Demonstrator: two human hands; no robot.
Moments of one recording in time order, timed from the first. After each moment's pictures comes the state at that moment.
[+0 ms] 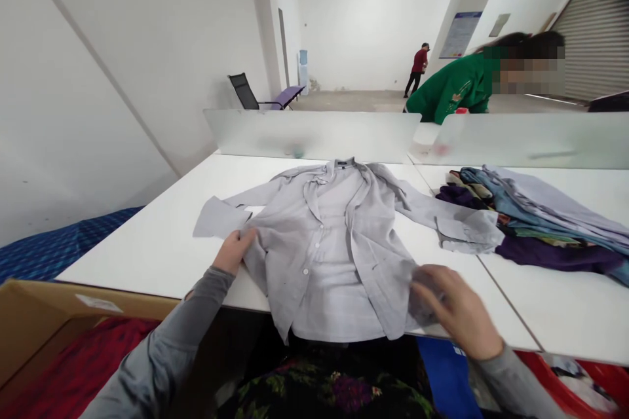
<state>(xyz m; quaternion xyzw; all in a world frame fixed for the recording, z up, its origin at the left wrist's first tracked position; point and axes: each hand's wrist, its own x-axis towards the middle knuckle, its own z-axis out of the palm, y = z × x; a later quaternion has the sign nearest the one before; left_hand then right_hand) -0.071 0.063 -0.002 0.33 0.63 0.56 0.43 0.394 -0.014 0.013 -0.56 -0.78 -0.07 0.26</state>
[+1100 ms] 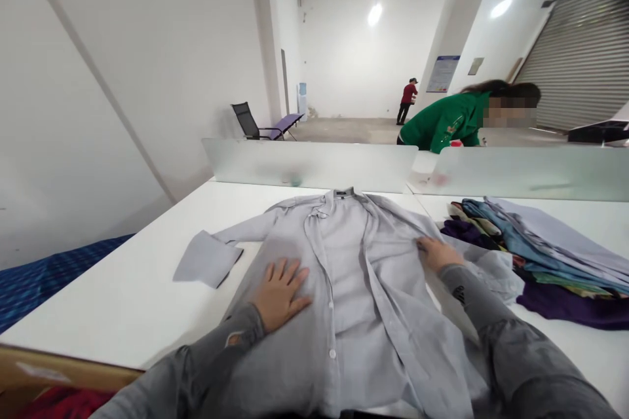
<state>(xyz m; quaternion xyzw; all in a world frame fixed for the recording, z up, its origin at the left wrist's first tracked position) 0.006 0.091 -0.029 0.85 0.52 0.10 -0.04 0.457 0.212 0.011 -0.73 -0.68 -0.03 0.03</state>
